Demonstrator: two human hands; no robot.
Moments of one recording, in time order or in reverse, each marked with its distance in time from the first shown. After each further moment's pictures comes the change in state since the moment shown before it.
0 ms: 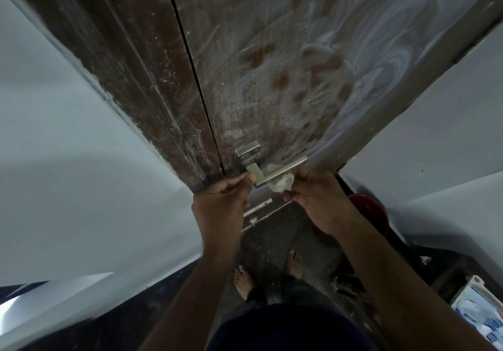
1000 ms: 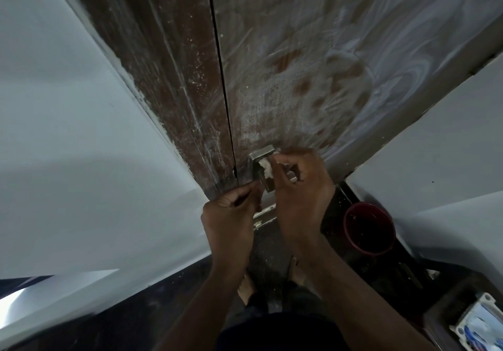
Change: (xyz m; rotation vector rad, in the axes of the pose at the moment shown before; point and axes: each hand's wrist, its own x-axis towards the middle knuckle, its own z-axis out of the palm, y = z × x) left_hand -0.011 0.001 -0.007 -0.031 0.017 -0.045; right_hand -0.008 -0.001 0.083 -0.567 0.642 -0.895
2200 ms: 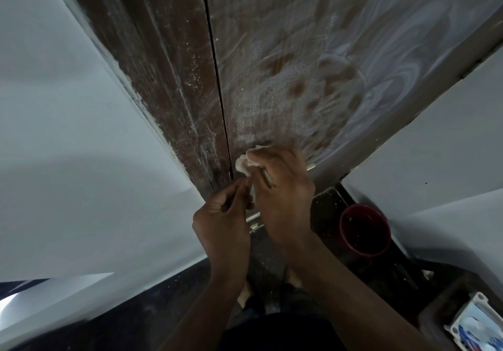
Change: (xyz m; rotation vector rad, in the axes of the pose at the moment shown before) left_hand -0.010 0.010 0.003 -0.102 0.129 0.064; right_hand 0.001 -0.018 0.002 -0.082 -0.115 -0.294
